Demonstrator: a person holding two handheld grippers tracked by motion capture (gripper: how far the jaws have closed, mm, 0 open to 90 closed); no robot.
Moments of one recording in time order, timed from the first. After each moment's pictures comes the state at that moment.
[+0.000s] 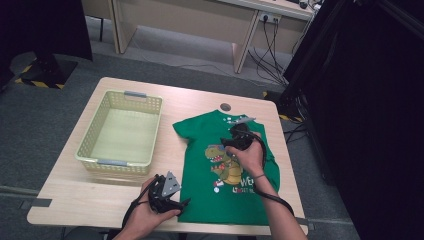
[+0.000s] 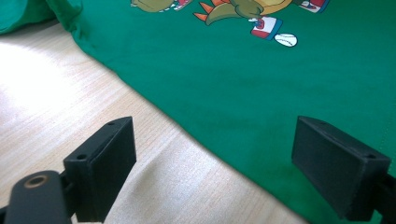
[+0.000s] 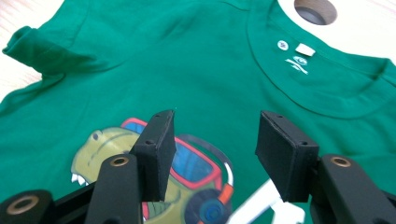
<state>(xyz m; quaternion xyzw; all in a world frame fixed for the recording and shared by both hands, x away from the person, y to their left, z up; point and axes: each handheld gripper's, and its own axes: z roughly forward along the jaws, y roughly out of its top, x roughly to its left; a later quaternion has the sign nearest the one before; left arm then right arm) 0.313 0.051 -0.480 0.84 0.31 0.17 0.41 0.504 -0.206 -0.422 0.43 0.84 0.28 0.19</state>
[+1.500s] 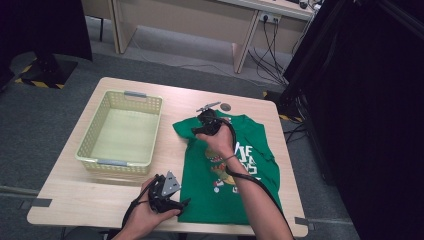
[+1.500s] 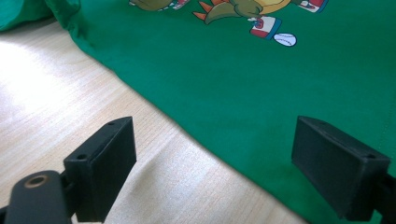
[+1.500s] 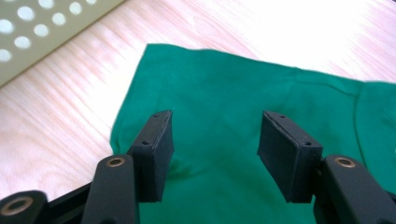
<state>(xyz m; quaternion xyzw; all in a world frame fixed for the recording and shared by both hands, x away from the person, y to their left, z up) 0.314 0.052 -0.480 0.84 0.31 0.17 0.42 0.547 -0.106 -0.424 0.38 0.87 0.28 0.16</state>
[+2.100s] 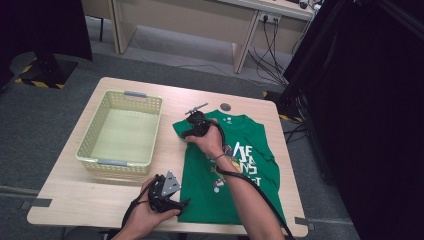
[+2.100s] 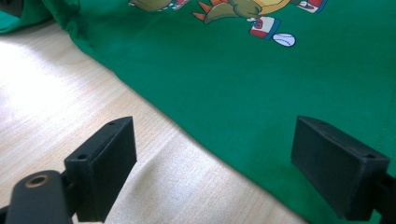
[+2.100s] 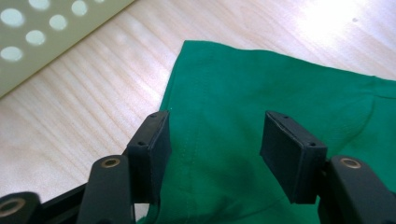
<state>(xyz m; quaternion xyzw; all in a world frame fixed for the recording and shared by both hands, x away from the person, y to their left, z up) 0.314 0.052 -0.480 0.84 0.31 0.17 0.42 0.555 -0.074 -0.447 0.37 0.88 0.27 0.12</state>
